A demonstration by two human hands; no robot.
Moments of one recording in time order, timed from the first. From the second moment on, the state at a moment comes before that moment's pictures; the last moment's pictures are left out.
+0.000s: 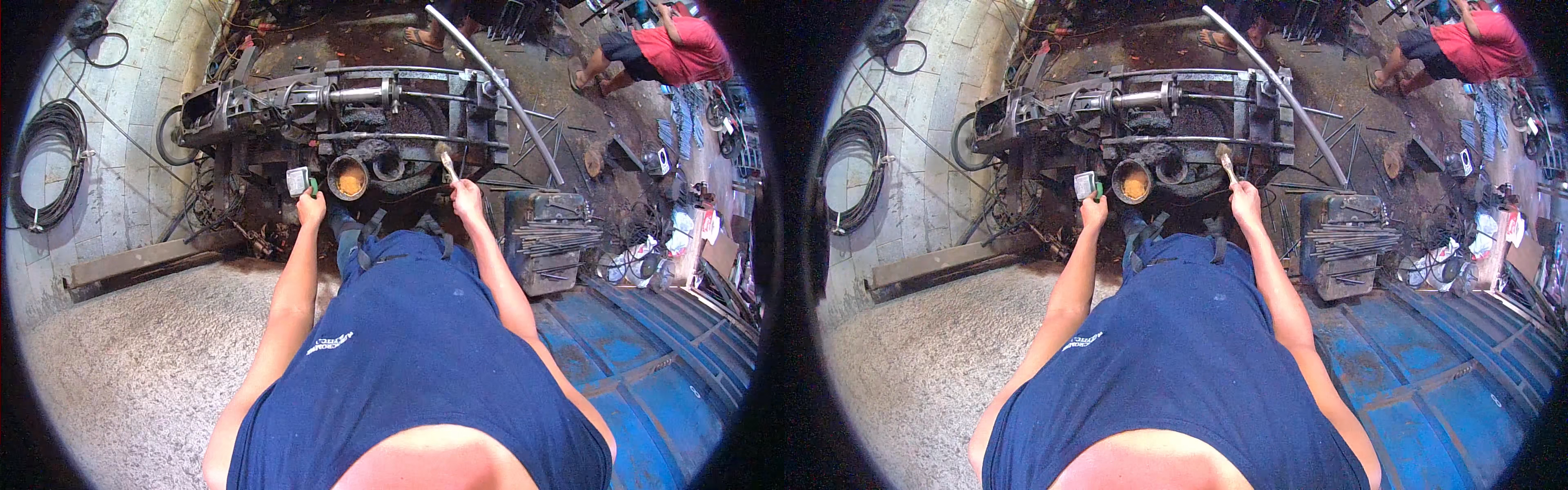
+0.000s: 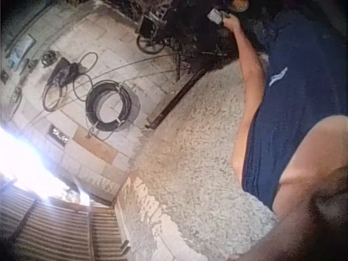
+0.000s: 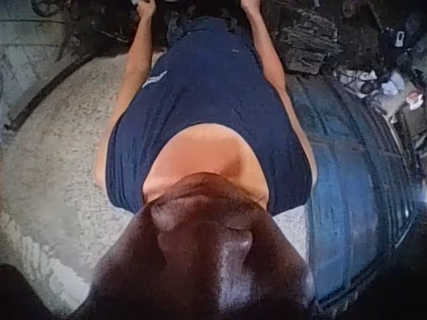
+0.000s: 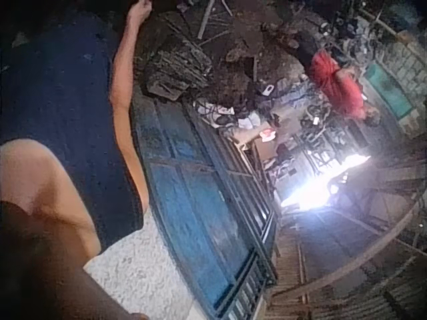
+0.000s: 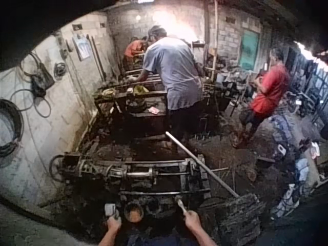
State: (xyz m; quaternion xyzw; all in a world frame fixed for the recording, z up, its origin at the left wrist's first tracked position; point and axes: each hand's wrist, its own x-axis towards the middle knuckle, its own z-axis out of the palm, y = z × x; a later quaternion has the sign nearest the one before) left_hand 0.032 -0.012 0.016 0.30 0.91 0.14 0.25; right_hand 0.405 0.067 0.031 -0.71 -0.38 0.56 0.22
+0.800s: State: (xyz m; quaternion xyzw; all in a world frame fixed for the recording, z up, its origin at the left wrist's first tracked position) left_hand 0.031 -0.010 0.021 0.28 0.91 0.13 0.27; right_hand 0.344 0.113 0.072 -0.69 -0.54 0.42 0.22
